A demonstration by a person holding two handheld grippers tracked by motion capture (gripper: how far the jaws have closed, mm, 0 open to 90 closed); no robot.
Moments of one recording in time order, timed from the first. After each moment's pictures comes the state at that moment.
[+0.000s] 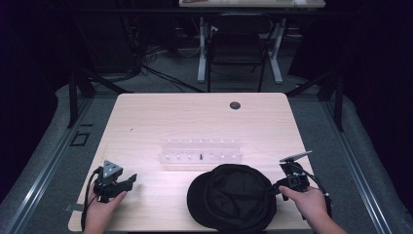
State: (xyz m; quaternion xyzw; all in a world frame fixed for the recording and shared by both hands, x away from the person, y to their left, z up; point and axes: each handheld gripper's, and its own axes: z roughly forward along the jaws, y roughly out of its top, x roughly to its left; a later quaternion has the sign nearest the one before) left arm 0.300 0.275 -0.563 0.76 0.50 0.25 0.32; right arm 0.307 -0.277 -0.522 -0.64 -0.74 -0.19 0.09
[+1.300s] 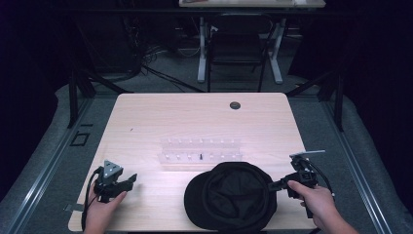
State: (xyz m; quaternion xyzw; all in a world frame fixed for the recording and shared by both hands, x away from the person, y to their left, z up) left arm 0.300 0.275 -0.563 0.76 0.50 0.25 0.32; right arm 0.304 -0.298 -0.502 -0.64 -0.67 -0.29 0.22
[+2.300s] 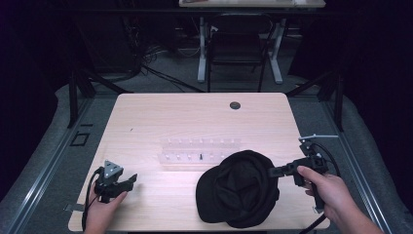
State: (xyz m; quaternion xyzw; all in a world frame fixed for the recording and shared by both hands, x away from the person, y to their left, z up) left arm 0.300 0.273 -0.564 0.76 0.50 0.25 0.32; right arm 0.301 -0.293 -0.425 -0.61 -0.65 -0.38 0.25
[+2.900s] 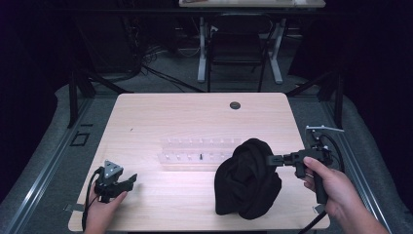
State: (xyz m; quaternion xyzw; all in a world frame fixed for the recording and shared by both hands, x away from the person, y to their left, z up) left arm 0.300 0.274 -0.564 0.76 0.50 0.25 0.32; right arm 0.299 -0.290 -0.396 -0.55 -0.61 -0.48 0.30
